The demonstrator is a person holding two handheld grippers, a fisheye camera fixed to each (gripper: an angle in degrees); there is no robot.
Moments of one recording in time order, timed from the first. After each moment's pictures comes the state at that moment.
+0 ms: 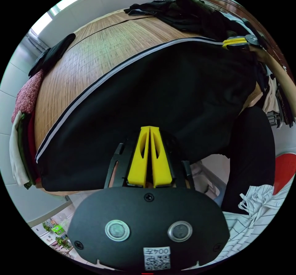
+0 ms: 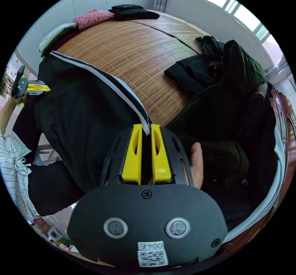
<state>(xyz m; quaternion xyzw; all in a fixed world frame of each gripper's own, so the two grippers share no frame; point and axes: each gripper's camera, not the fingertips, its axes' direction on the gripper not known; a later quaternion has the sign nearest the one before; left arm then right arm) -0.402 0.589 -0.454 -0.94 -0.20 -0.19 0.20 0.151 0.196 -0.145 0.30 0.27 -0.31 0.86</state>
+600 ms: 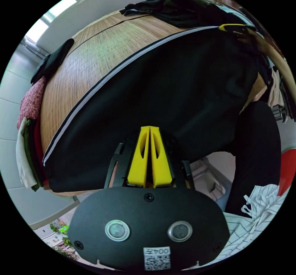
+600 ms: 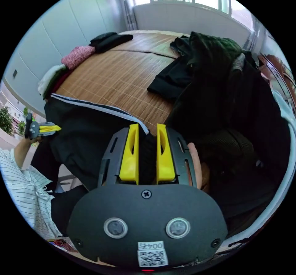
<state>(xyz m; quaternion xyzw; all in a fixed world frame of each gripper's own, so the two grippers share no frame) -0.371 0.571 -0.398 -0.95 -0.19 -0.16 0.19 0.233 0.255 -0.217 0.40 0.14 -0.24 0.87</state>
